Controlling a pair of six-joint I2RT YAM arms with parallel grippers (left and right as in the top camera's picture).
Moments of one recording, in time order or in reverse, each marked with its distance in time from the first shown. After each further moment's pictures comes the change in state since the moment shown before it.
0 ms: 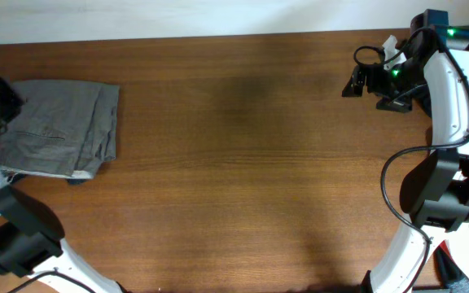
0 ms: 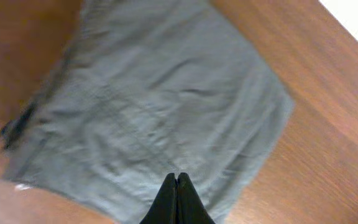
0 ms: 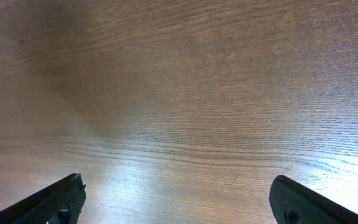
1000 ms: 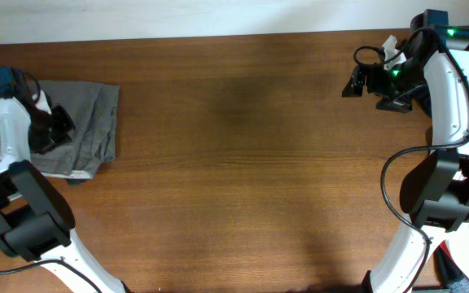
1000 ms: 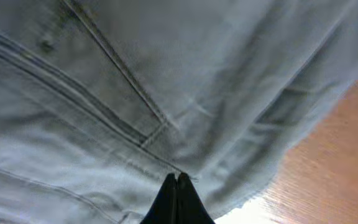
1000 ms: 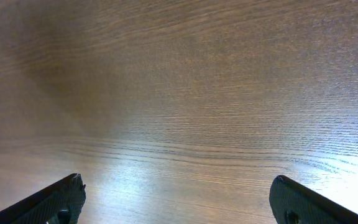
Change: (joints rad) left arm -0.131 0.060 -0.323 0.092 -0.052 0.029; right arm 0.000 0.000 0.000 0.000 0.000 0.000
